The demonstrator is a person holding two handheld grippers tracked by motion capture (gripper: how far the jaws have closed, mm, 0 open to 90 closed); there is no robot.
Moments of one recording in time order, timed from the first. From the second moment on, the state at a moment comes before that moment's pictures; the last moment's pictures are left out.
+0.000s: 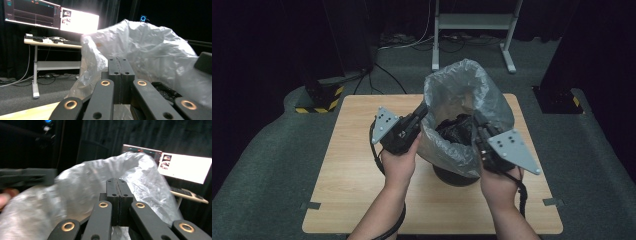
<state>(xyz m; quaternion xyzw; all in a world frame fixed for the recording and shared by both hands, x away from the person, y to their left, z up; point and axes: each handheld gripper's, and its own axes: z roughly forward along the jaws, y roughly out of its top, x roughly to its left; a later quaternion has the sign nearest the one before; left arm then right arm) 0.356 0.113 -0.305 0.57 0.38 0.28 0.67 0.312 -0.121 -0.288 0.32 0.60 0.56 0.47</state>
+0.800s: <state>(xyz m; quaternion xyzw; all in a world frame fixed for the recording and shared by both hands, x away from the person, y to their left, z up) 0.354 0.115 -0.319 0.60 0.36 0.23 0.67 0.313 -0.049 -0.329 0.25 0.69 0.51 0.45</state>
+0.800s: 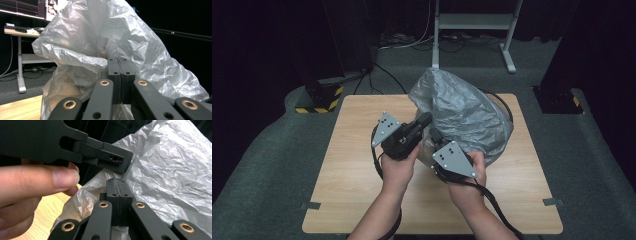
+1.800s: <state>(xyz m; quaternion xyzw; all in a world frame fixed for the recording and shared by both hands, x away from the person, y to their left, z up) 0.376 0.115 -0.319 0.62 0.40 0.12 0.67 0.312 -0.051 -0.337 0.23 0.69 0.52 0.45</state>
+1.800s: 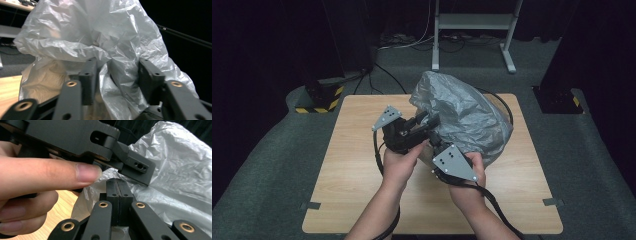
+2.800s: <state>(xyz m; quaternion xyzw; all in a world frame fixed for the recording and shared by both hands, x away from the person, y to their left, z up) 0.373 0.109 -0.320 0.62 0.39 0.17 0.66 0.304 -0.142 -0.297 0.30 0.64 0.56 0.44</state>
